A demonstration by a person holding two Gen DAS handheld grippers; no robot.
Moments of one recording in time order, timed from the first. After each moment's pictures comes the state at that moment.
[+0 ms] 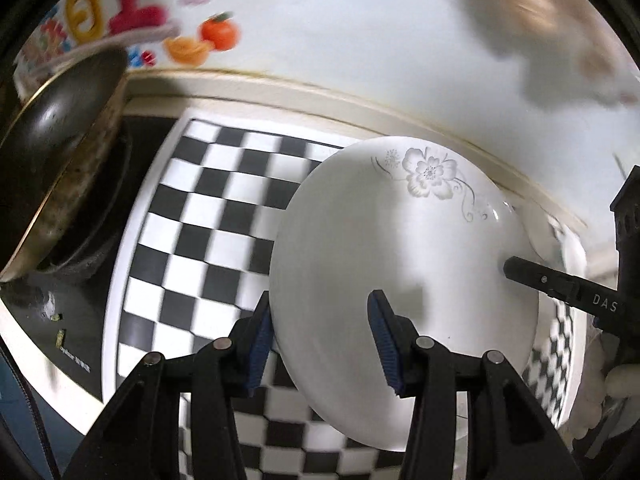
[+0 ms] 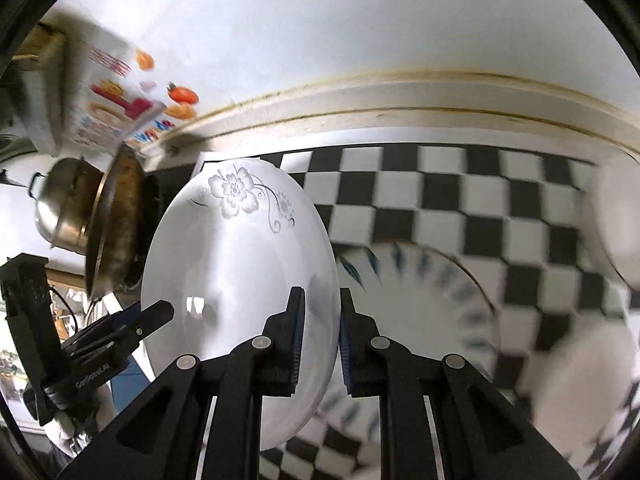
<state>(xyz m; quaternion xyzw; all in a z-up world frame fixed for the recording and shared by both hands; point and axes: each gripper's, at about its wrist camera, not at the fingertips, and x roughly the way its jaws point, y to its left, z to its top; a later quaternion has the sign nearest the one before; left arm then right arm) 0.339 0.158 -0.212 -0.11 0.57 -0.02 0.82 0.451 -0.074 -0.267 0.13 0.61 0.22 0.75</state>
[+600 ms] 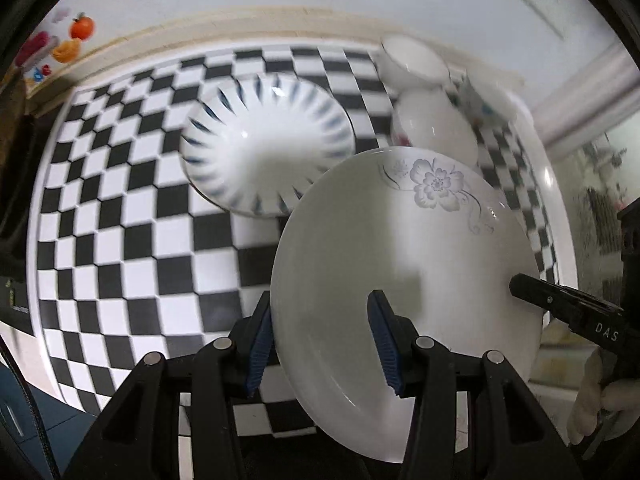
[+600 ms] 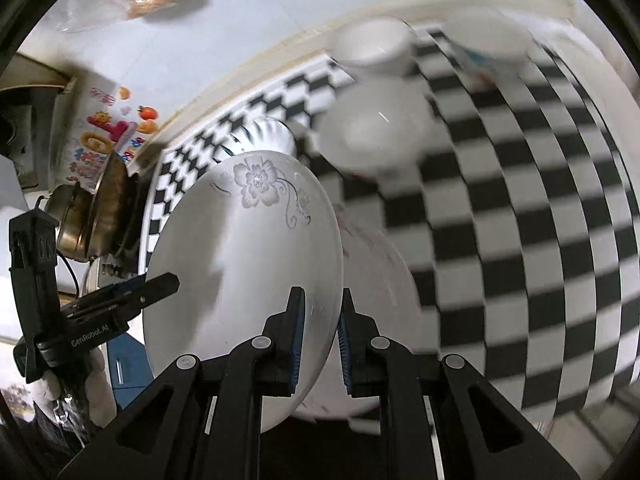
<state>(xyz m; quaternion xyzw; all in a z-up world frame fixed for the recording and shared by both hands) 0.241 -0.010 -0.251 -0.02 0.63 -0.13 0.76 0.230 -0.273 -0.277 0.20 0.61 0.12 0.76</state>
